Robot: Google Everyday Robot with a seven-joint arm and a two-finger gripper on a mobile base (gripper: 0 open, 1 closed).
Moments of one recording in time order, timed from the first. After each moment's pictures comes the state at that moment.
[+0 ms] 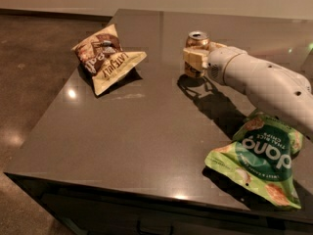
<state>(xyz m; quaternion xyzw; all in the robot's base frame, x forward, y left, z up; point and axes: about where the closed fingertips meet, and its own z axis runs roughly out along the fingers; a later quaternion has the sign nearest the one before) 0.673 -0.124 0.923 -0.73 -0.19 -0.64 0.15</state>
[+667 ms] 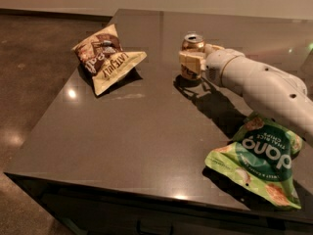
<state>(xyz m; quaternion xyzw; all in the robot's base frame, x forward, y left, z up) 0.675 -0.122 0.915 -0.73 -0.19 -0.64 0.15</state>
